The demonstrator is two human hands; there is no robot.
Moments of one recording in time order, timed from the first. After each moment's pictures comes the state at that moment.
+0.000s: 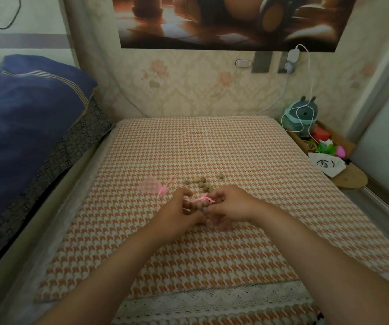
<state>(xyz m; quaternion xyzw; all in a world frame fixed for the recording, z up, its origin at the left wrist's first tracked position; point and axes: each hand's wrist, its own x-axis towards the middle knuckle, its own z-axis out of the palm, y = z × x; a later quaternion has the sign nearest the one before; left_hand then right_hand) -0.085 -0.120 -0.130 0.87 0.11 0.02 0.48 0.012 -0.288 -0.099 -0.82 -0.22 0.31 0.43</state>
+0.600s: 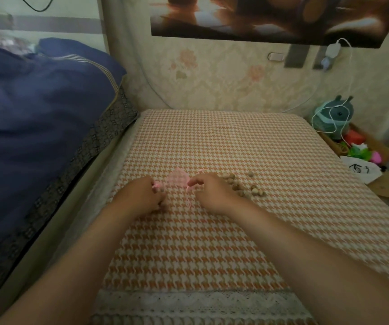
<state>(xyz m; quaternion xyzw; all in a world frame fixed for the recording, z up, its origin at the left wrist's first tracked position) -0.111 0.009 -0.117 0.90 0.30 0.00 0.32 -0.008 -0.171 -0.117 -0.88 -0.34 0.15 0.30</state>
